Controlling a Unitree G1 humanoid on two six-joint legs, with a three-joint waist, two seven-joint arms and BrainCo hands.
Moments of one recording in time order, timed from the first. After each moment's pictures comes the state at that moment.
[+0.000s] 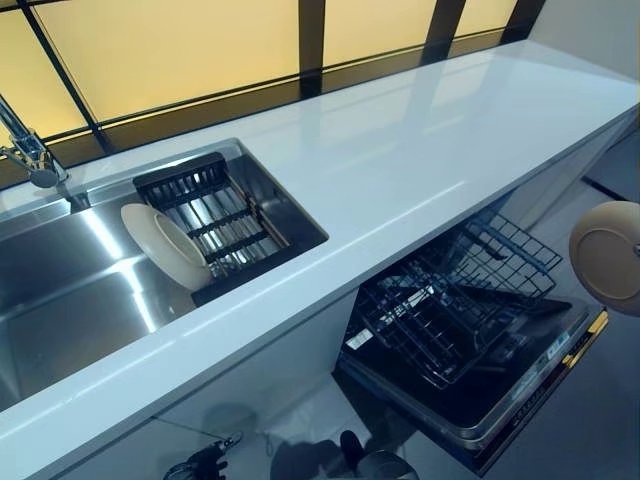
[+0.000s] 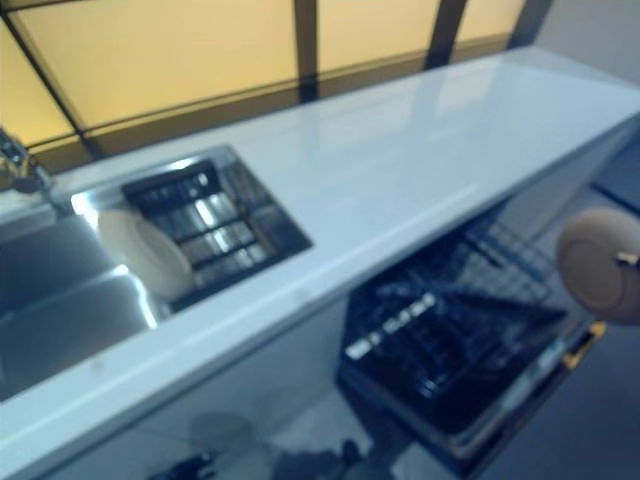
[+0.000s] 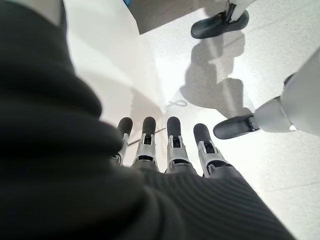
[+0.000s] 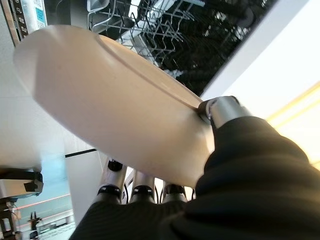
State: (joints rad) left arm -0.02 0.29 -0.11 1.19 -0.45 0.05 -0.16; right arm -0.17 -1.30 -0.10 0.55 0.12 0.02 0.36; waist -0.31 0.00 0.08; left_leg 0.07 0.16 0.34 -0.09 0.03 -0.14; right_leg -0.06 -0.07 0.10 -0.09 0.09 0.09
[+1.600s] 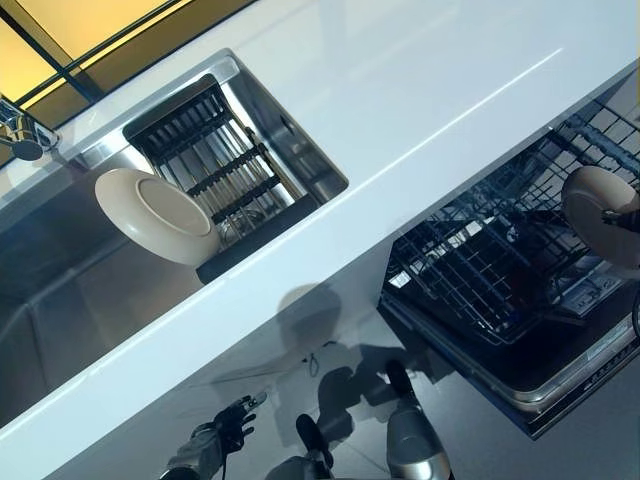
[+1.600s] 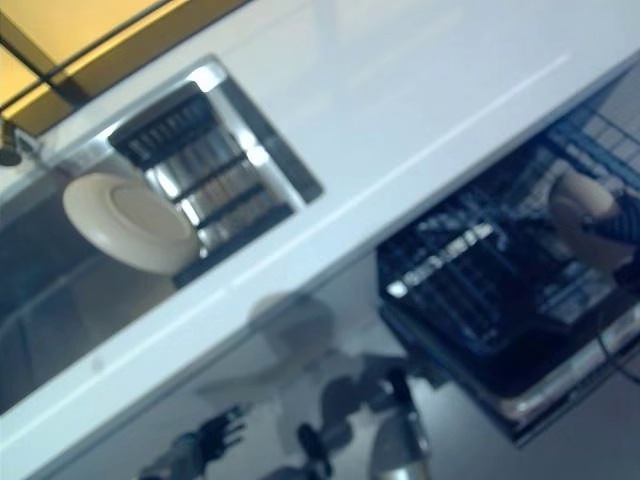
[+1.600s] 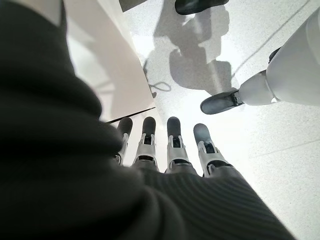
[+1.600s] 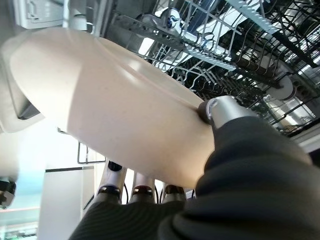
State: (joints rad) left arm -0.11 0.24 -0.18 1.12 -0.49 0.02 -0.20; right arm -0.44 -1.19 0.09 0.52 -0.21 0.08 0.11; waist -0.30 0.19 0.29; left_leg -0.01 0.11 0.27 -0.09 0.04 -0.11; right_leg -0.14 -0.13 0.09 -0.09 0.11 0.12
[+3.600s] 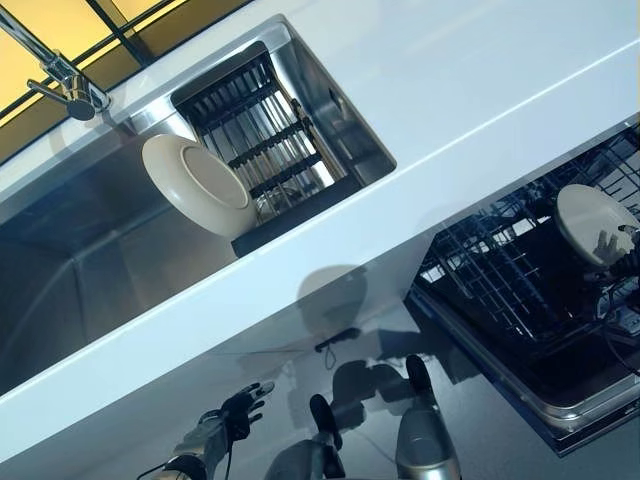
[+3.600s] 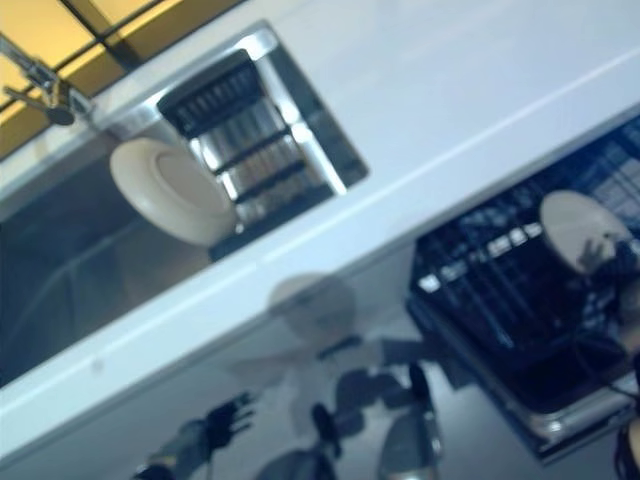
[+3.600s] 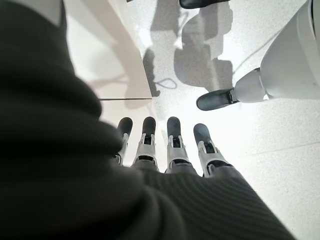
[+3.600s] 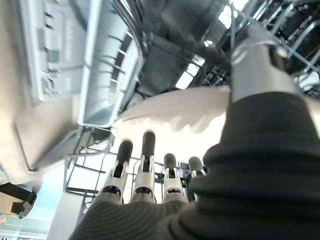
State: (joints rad) left arm -0.15 0.24 -0.22 1.12 -0.50 0.01 -0.23; right arm -0.51 -1.08 0.21 0.84 -0.33 0.15 0.06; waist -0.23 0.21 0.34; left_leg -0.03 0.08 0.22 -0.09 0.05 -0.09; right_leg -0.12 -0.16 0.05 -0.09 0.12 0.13
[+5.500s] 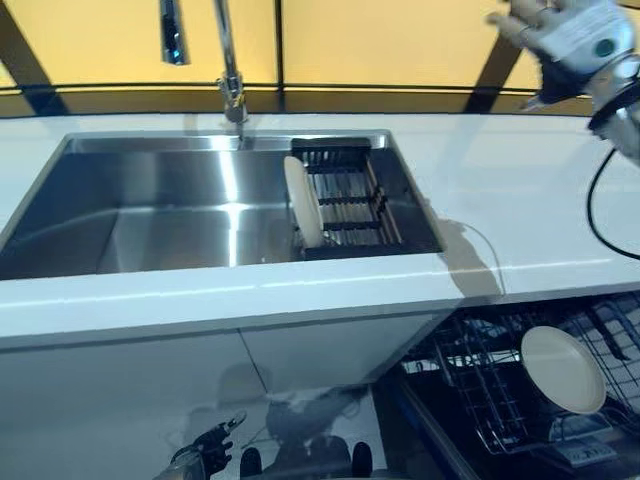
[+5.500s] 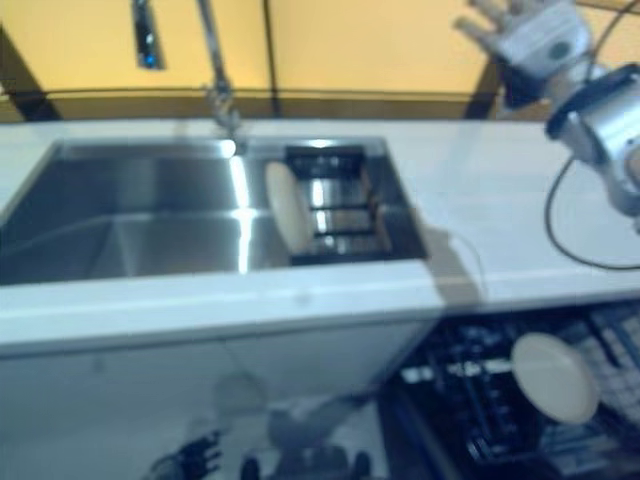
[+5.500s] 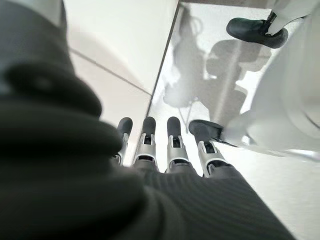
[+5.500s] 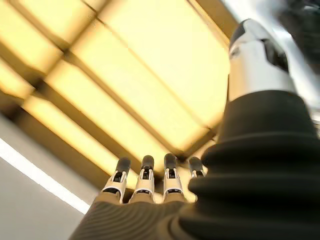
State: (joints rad) left arm -0.06 0.28 -0.17 1.18 -0.58 0.06 -0.11; right arm -1.30 -1.21 0.88 0.36 -0.81 -0.13 -0.19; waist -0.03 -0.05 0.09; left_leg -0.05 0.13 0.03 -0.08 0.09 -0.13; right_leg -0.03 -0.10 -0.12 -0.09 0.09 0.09
